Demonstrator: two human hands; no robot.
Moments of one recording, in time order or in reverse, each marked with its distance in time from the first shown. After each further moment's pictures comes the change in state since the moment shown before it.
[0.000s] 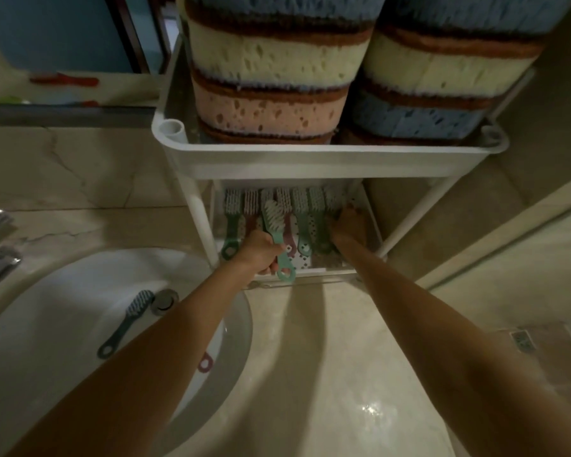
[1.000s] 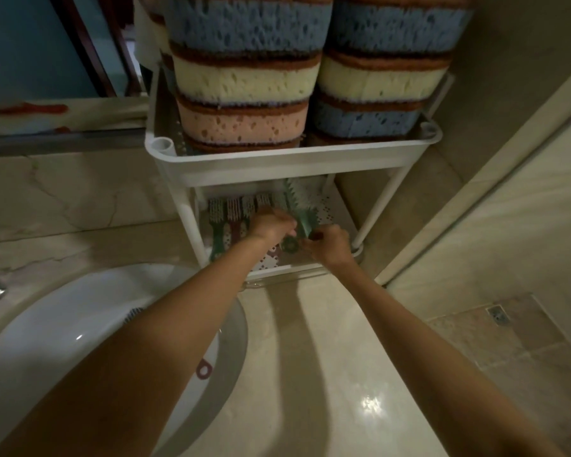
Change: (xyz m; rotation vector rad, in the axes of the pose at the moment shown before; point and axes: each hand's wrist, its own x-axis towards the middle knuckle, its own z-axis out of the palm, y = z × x) left_hand -0.002 0.052 0.016 -0.024 0.015 0.124; right_hand -0.083 0.005 -0.033 0.251 -0.039 -0.169
